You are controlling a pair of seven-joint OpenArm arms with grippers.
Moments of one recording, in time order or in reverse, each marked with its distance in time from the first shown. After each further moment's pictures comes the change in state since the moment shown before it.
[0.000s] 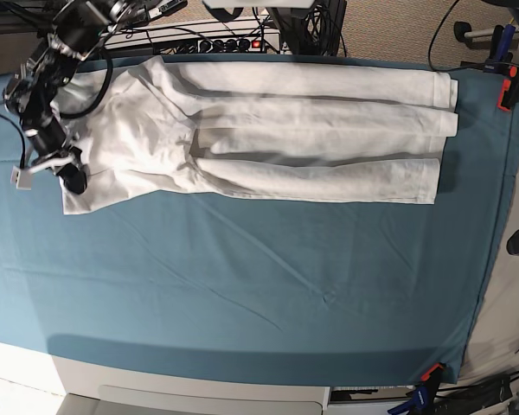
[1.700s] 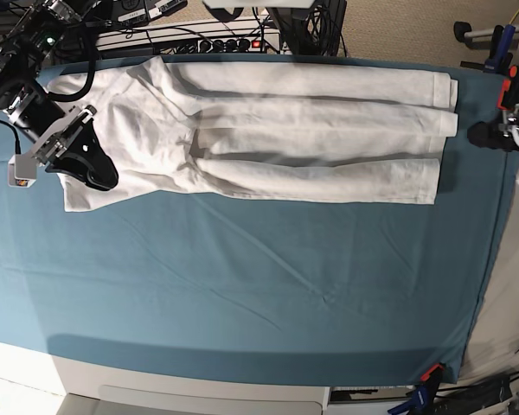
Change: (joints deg) left arm 32.1 2.5 0.1 20.1 -0.2 1.7 -0.5; right arm -14.2 1.2 -5.0 39.2 38.3 1.6 -26.2
